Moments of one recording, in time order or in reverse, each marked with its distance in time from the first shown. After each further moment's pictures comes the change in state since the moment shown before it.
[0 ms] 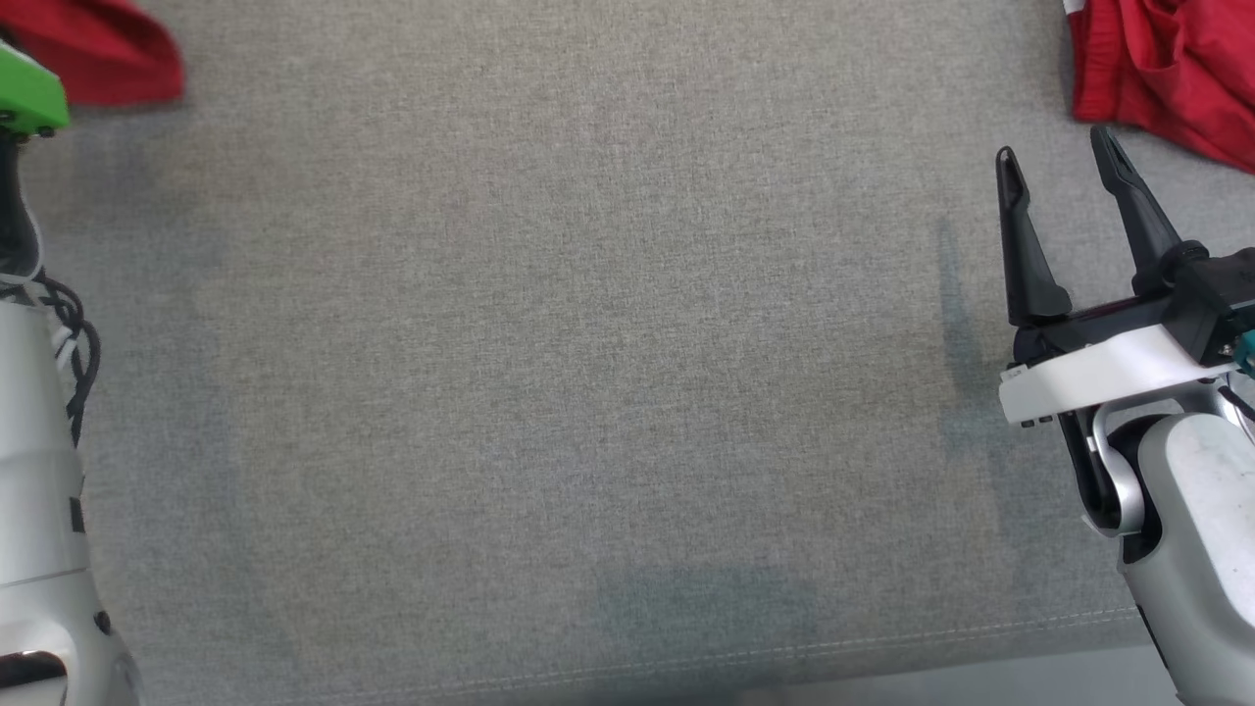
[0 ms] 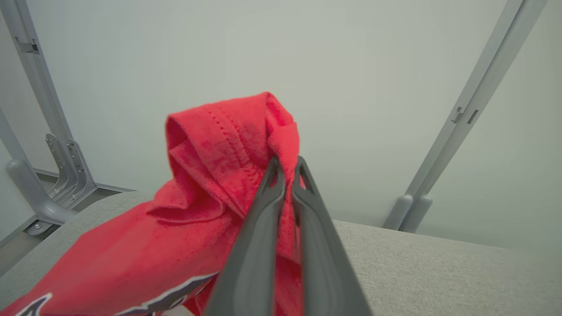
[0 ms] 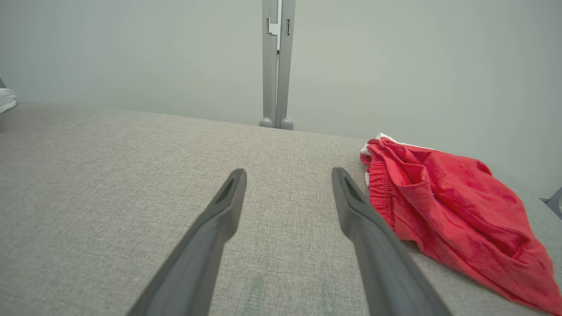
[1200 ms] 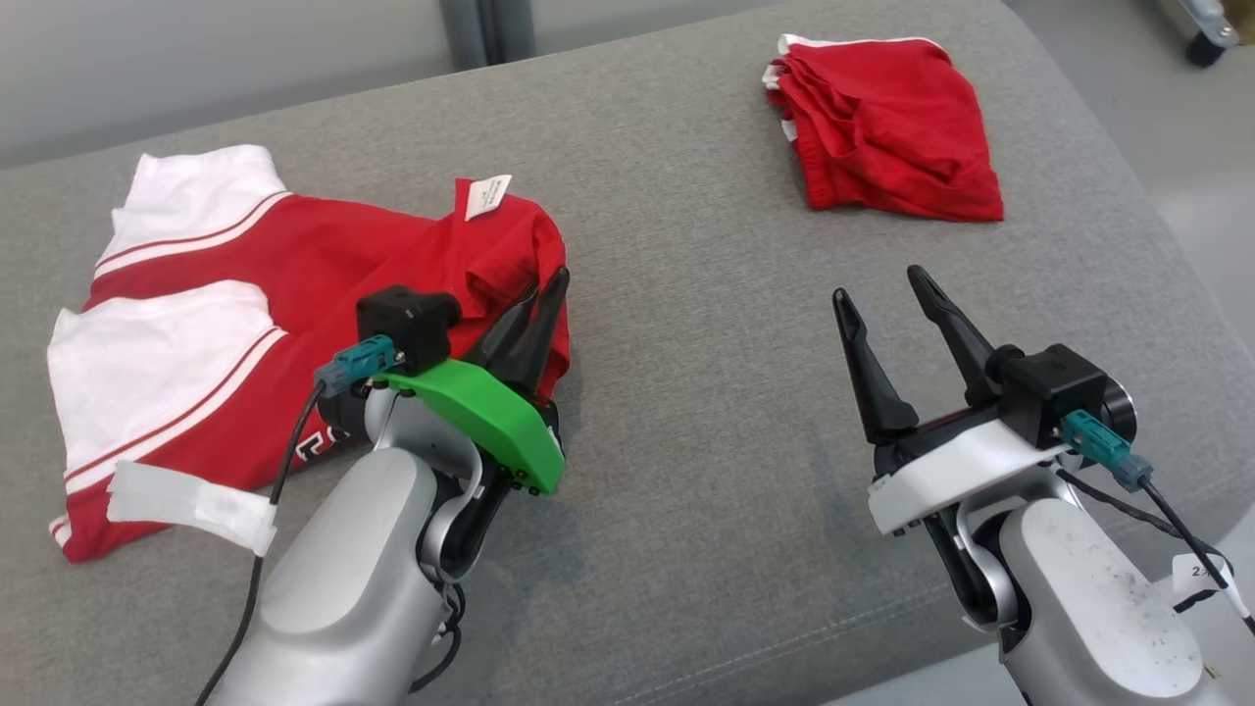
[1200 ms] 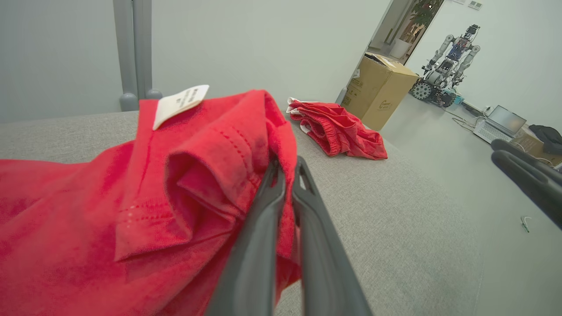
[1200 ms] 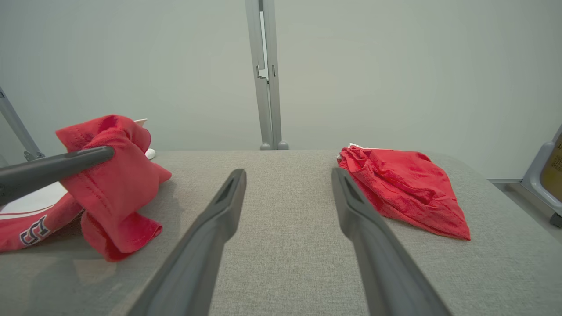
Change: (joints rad) left arm 0.375 -0.154 -0.650 -0.049 -0.263 -0.048 -0.069; right arm 0.067 0.130 0.138 0.123 0.051 0.053 -0.019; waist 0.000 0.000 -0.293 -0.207
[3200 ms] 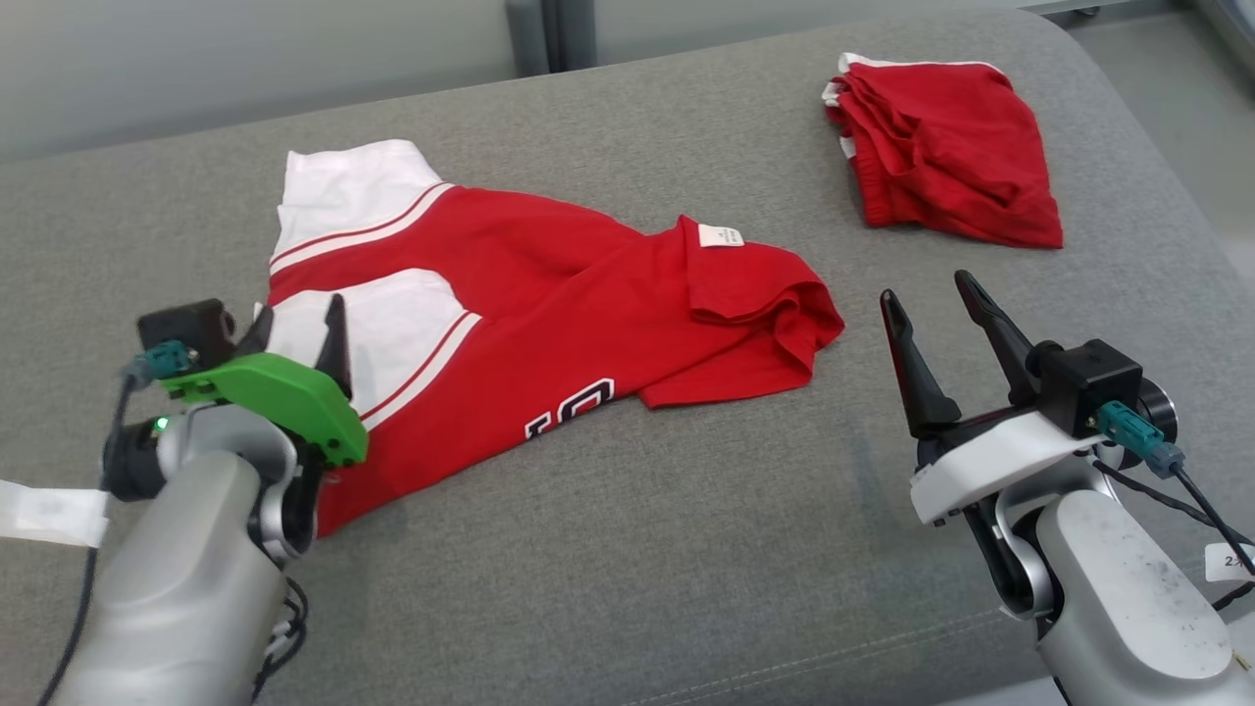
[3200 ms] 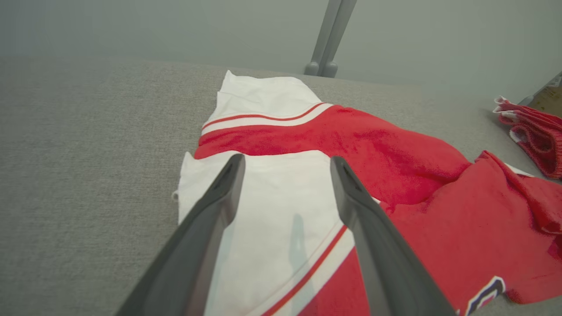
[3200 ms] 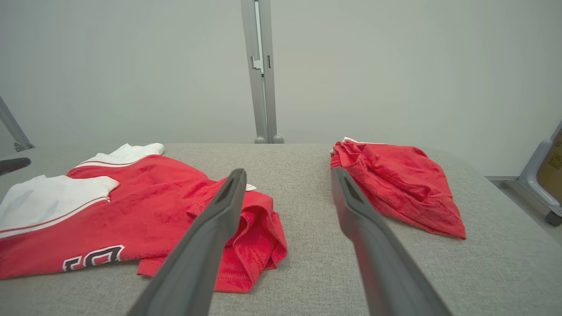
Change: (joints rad) left arm -0.080 0.151 0.029 0.317 -0.159 0.193 -0.042; right arm -0.014 -0.031 -0.048 0.100 0.012 0.024 -0.025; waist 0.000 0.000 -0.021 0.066
